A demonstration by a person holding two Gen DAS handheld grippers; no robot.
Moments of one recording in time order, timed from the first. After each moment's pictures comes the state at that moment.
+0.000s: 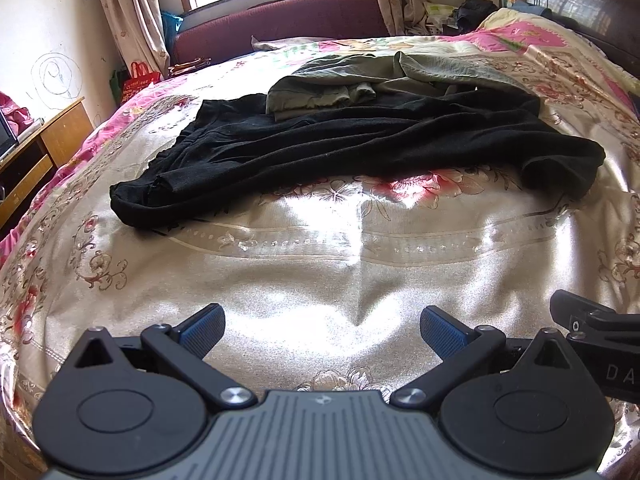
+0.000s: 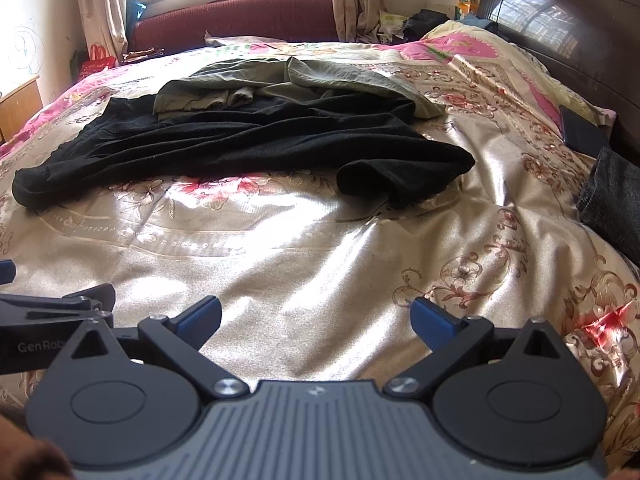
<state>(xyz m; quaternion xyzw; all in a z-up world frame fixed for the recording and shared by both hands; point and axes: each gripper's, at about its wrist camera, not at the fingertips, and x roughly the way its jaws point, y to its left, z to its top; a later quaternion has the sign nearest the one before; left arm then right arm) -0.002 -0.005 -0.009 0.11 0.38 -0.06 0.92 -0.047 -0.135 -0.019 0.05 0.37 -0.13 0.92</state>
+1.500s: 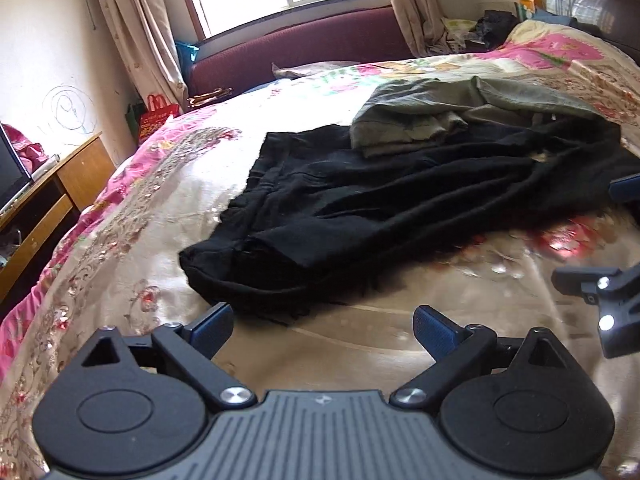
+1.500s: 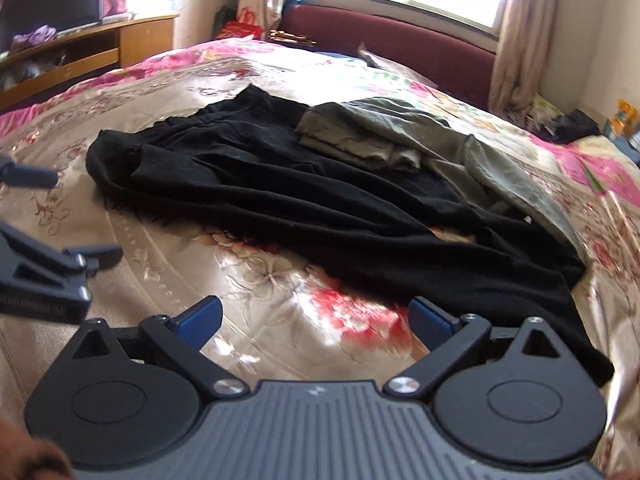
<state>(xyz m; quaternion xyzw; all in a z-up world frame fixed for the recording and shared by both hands) 0.107 0.113 0.002 0.14 0.32 -0.04 0.93 0.104 -0.044 -0.010 -0.14 0.35 0.09 0.92</state>
